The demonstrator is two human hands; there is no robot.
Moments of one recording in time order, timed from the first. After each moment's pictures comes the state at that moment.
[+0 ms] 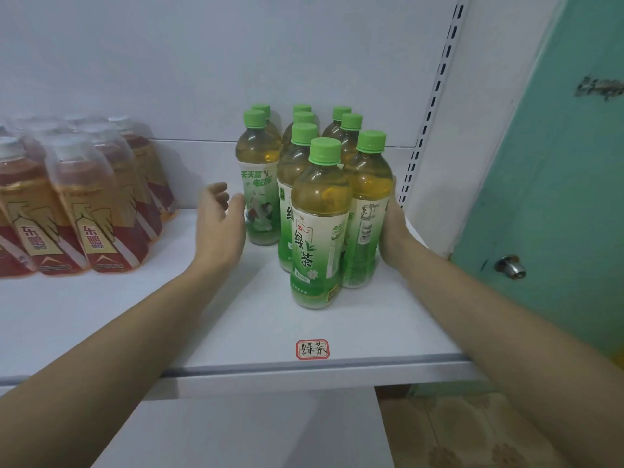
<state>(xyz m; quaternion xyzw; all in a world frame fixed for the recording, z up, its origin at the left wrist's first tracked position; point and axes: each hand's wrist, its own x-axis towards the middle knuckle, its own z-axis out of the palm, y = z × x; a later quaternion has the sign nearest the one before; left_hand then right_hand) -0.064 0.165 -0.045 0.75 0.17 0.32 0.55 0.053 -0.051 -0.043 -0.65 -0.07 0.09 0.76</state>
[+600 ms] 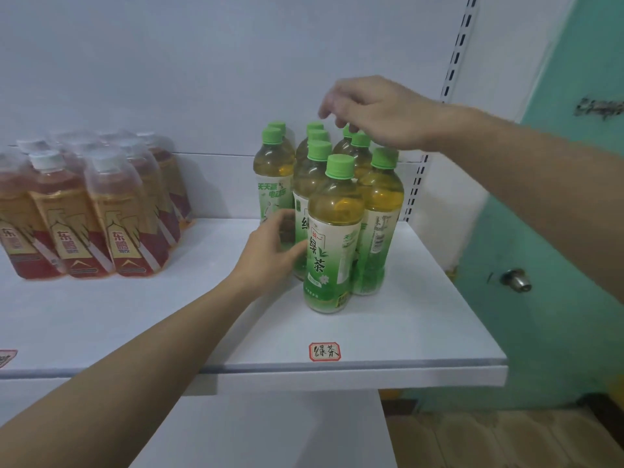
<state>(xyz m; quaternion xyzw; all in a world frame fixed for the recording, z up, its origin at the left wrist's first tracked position) -0.075 0.138 -0.047 0.86 0.00 0.22 0.46 0.007 -0.040 0.143 -0.87 -0.42 -0.08 0.24</state>
